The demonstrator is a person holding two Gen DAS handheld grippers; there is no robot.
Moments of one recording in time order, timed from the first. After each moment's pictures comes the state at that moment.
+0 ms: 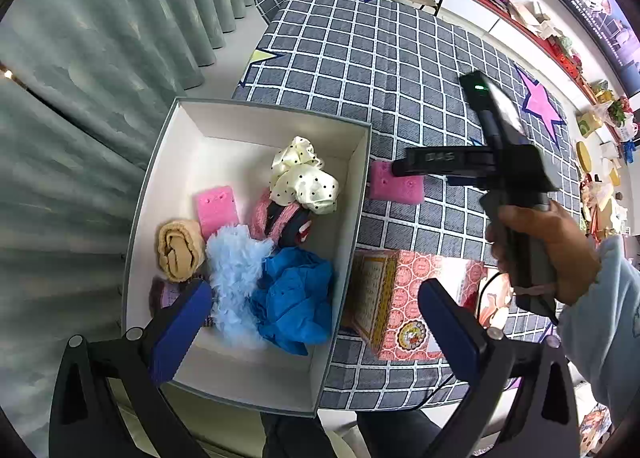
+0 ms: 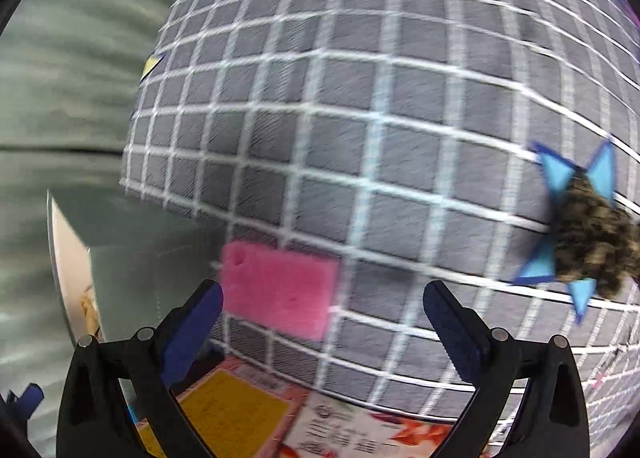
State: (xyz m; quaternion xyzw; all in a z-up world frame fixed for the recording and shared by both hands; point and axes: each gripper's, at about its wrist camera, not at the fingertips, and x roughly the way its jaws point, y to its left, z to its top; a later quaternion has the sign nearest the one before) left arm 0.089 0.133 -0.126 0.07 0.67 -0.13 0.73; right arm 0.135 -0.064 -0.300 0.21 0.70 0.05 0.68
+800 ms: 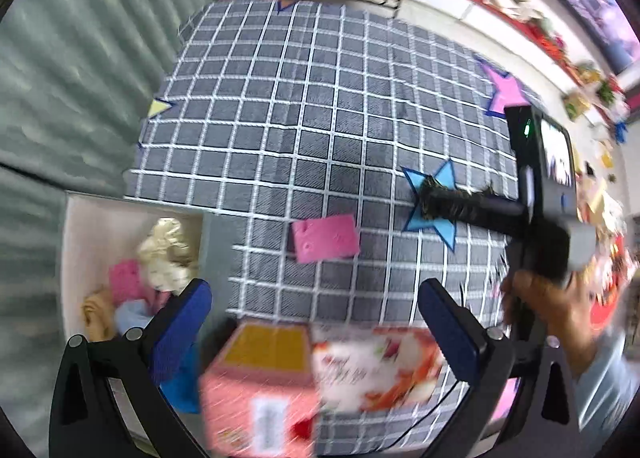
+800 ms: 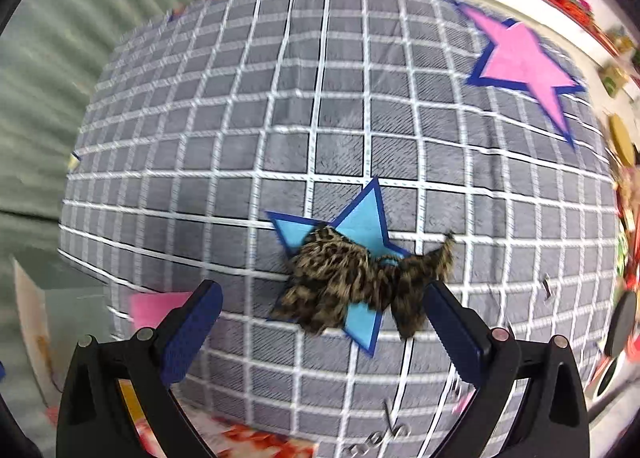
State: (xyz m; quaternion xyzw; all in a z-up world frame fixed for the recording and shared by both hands) left arm 0.128 -0.031 -0.147 0.09 0.67 -0.15 0.72; right arm 0.126 -0.192 -0.281 0.16 0.65 -0.10 0.74
